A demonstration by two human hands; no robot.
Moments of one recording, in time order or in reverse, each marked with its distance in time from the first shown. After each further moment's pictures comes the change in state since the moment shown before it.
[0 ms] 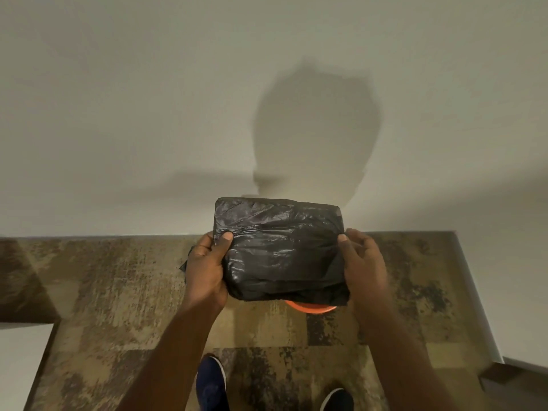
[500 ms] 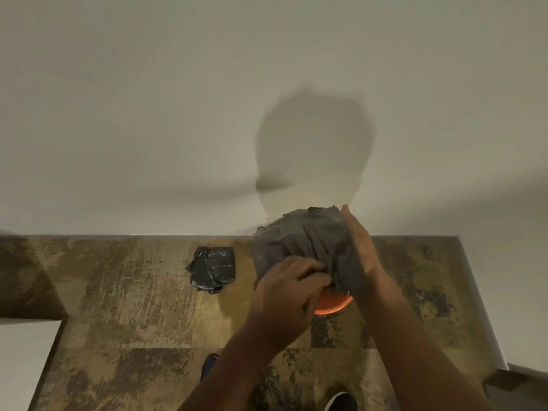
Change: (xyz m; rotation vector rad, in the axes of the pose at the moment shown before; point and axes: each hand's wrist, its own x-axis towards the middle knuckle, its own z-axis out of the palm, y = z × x) left_hand -0.064 -0.040 0.024 1.240 -0.547 1.193; right_hand 0.013 -0.023 0.023 0.576 -0.738 0.348
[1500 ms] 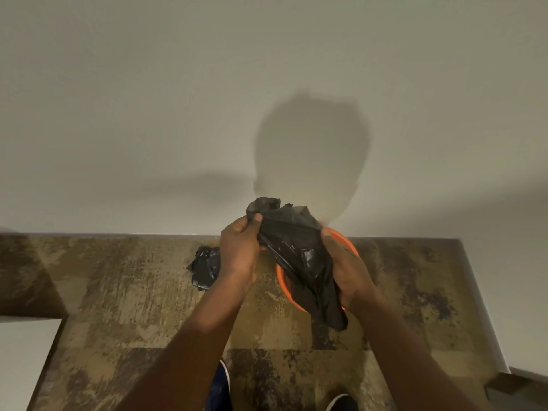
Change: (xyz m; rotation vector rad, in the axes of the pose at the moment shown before) left_hand 0.045 -0.070 -0.020 -0.943 0.455 -1.111; right_hand 0.013 0.046 -0.026 -0.363 0.201 -0.171
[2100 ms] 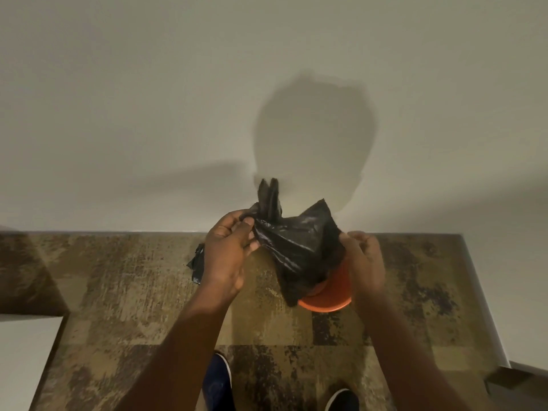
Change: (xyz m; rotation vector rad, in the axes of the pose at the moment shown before) left_hand -0.004 0.008 -0.022 -0.122 -0.126 -0.003; right_hand -0.012 -0.010 -0.008 -0.273 0.510 -0.187
